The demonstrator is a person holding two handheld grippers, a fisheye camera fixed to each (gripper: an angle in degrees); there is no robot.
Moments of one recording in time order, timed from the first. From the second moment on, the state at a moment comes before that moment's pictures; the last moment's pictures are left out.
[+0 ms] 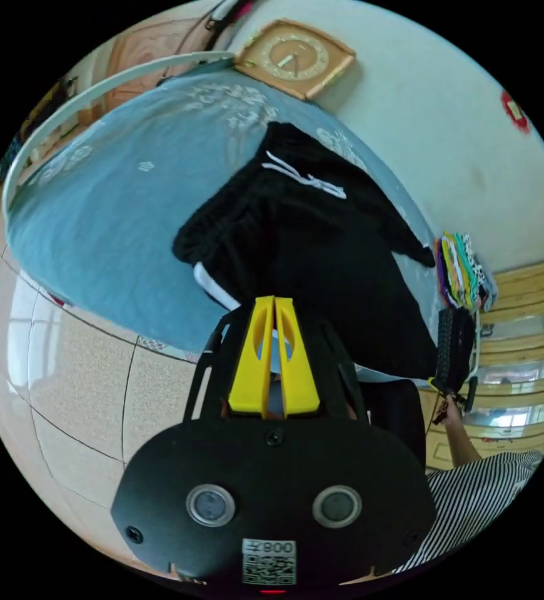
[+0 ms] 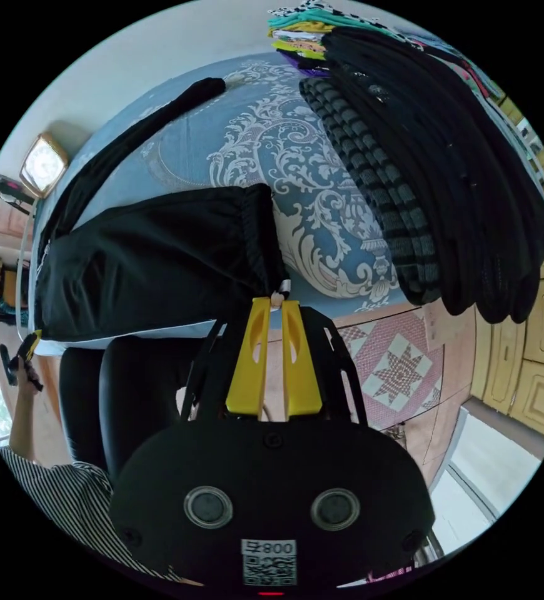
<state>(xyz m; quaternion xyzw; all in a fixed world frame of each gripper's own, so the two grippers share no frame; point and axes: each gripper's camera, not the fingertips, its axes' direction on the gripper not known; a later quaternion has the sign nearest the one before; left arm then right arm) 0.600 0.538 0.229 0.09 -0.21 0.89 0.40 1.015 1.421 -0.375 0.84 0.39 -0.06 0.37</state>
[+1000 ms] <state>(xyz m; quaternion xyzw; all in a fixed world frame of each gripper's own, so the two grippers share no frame) 0.560 0.723 0.638 -0.02 -0.24 0.97 0.07 0.771 1.558 -0.533 0.84 0.35 -0.27 0.31</state>
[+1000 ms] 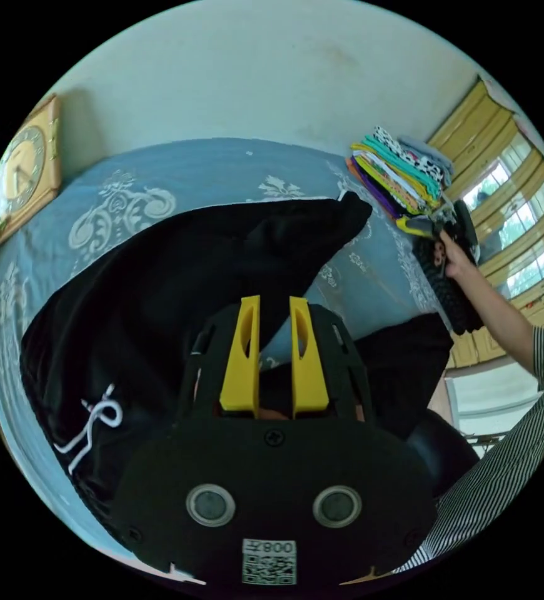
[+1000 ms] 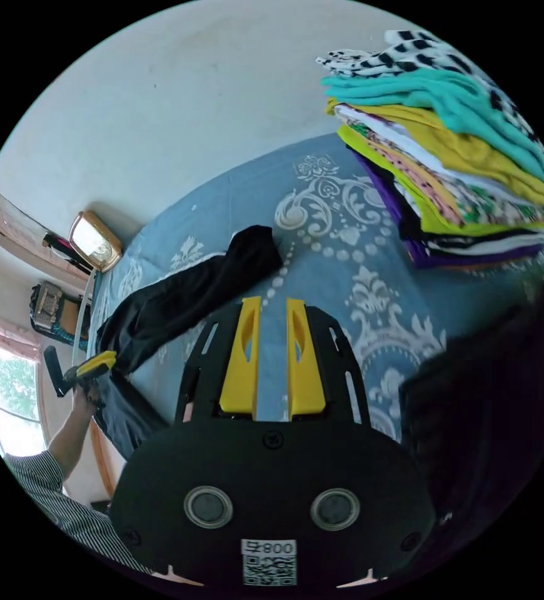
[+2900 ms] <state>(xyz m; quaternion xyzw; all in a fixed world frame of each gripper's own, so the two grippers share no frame) 0.612 0.784 0.719 -0.04 -0.30 0.95 0.09 0.589 1.644 -0.633 0.81 0.44 -0.17 0.36</state>
